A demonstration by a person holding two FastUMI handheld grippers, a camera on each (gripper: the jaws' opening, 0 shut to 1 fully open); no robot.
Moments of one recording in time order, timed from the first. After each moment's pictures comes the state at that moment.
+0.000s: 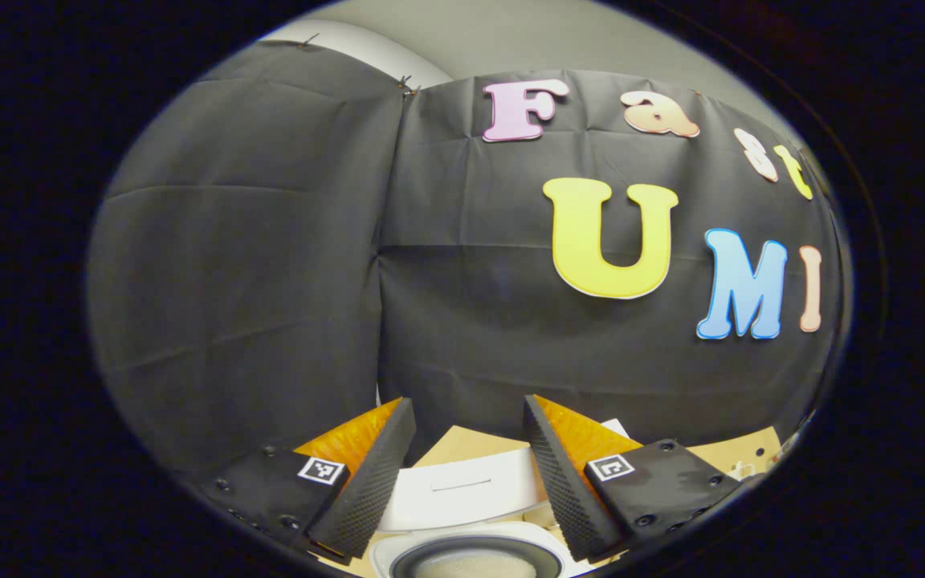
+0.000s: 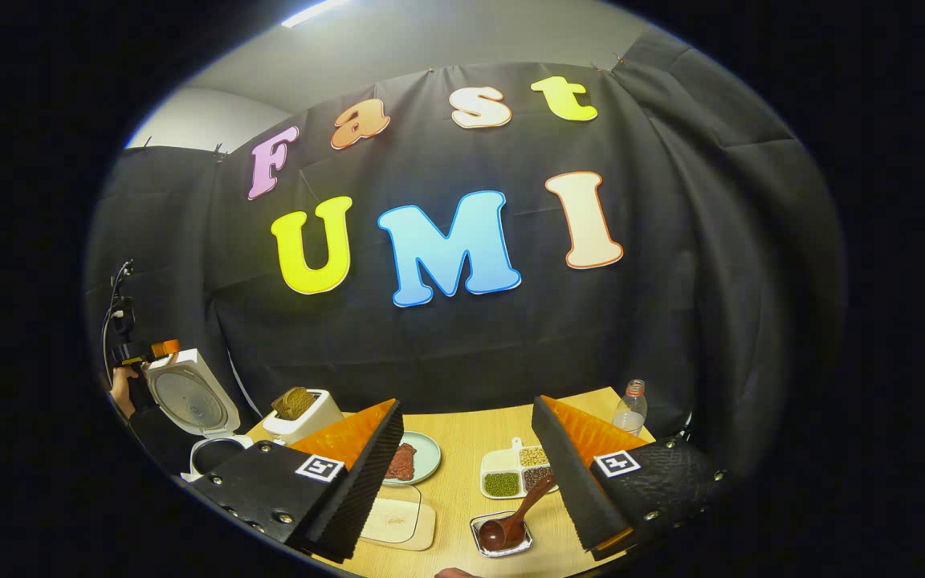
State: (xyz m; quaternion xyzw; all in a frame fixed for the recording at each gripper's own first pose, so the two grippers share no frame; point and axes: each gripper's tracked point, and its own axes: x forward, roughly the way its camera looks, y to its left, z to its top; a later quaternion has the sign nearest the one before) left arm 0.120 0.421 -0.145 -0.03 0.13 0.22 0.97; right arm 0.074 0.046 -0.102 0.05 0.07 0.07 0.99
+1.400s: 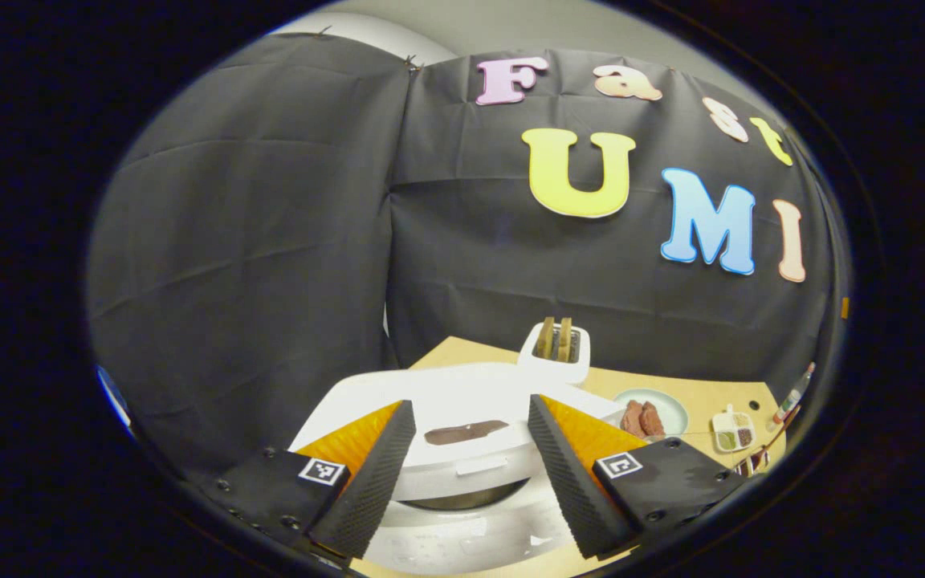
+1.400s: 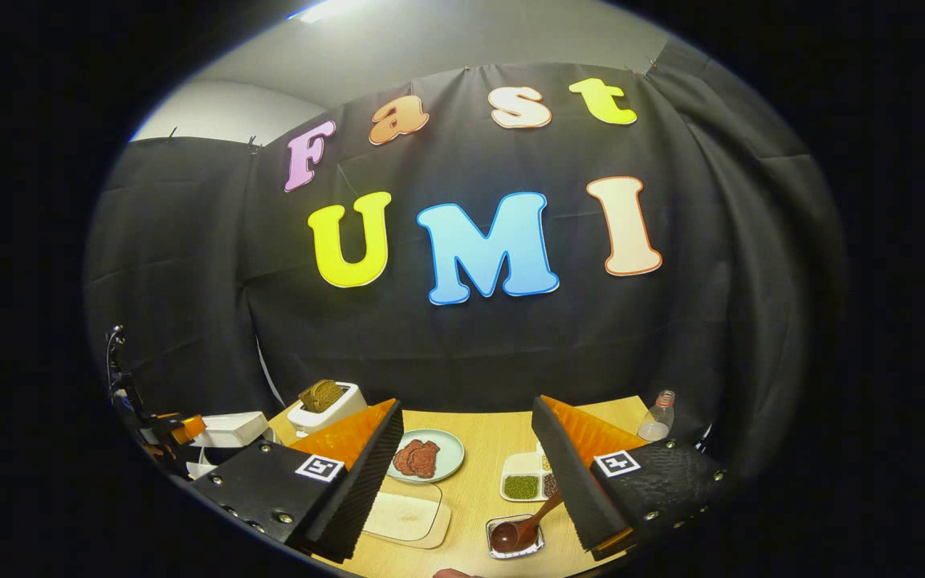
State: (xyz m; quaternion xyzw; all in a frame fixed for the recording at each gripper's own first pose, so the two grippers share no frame) left arm -0.039 0.294 -0.272 -0.06 0.22 0.23 0.95; right arm 0.071 0.073 -0.094 0.03 0.07 0.12 0.99
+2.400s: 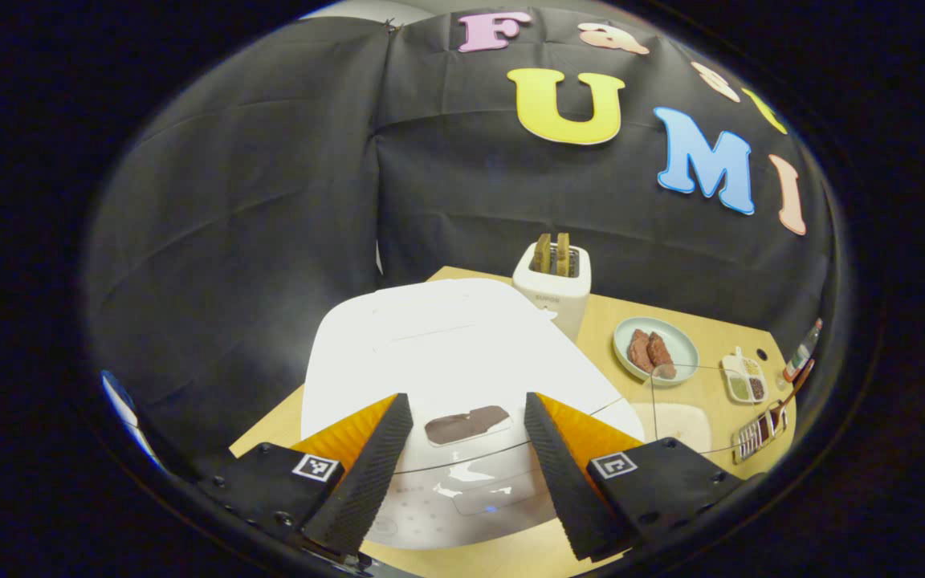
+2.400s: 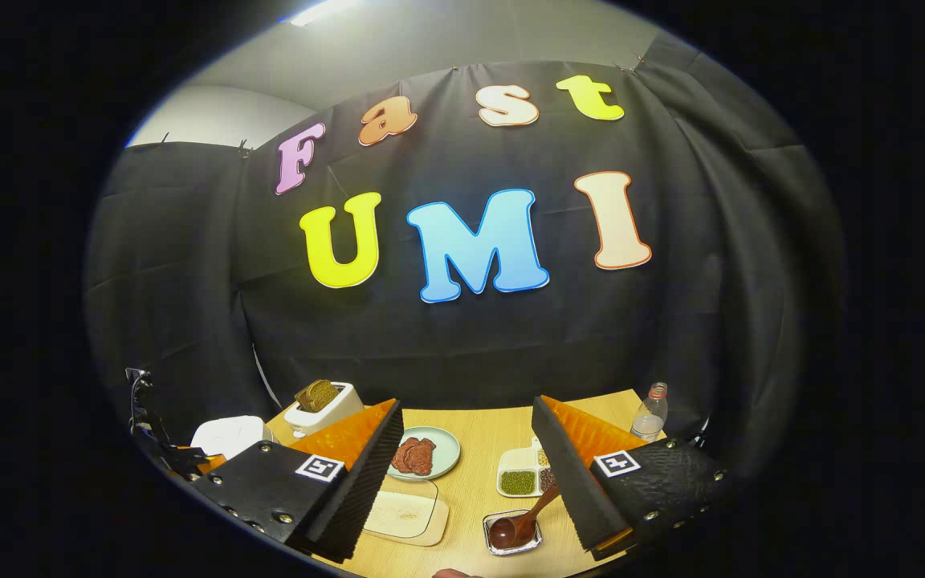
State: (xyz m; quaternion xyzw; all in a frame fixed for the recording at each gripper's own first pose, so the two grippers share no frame) left arm -0.071 0.267 -0.334 -0.06 0.32 0.20 0.92; right arm 0.067 0.062 -0.100 0.04 0.08 0.11 0.99
